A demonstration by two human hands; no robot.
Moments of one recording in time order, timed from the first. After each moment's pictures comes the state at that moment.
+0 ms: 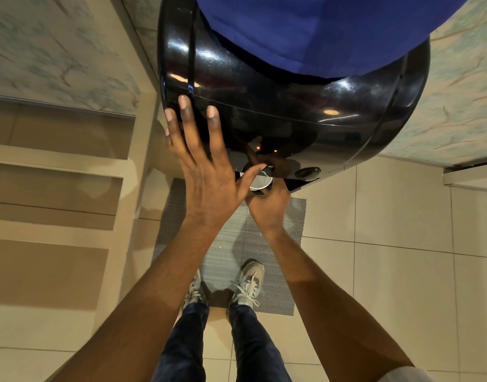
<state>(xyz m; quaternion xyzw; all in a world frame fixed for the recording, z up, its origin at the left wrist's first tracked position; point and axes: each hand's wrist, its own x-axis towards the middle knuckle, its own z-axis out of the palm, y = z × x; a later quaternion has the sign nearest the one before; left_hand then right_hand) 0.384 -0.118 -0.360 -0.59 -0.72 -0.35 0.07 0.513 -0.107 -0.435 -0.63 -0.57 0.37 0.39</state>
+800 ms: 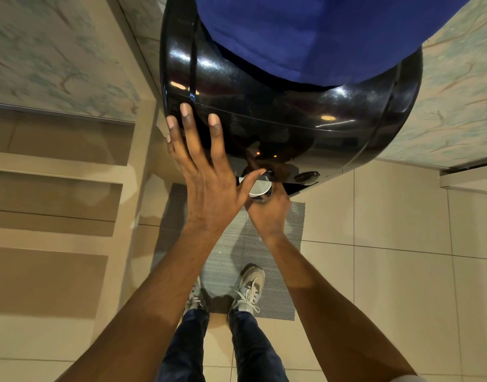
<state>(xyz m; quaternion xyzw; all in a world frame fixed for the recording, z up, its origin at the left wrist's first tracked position) 0.385 -0.118 -0.358 -0.60 -0.72 -0.35 0.07 0.514 -0.109 -0.438 -0.64 -0.56 0.36 0.38</state>
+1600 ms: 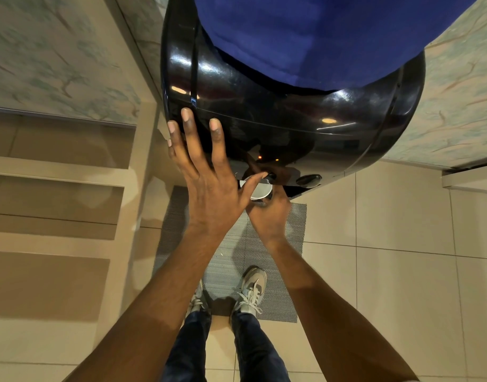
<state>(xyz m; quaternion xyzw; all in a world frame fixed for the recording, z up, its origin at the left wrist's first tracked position) 0.385 -0.119 -0.358 -0.60 -0.72 -0.35 0.07 0.513 -0.111 -0.437 -0.65 -0.58 0.35 0.36</state>
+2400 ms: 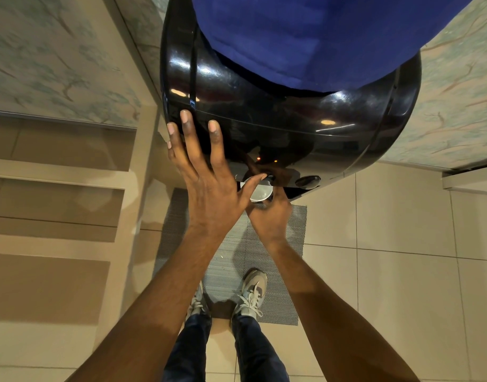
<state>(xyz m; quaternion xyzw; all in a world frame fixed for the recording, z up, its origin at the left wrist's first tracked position) 0.385 -0.118 -0.355 -0.60 -0.72 -0.35 0.06 0.516 -0.112 -0.436 -0.65 -0.57 0.35 0.37</state>
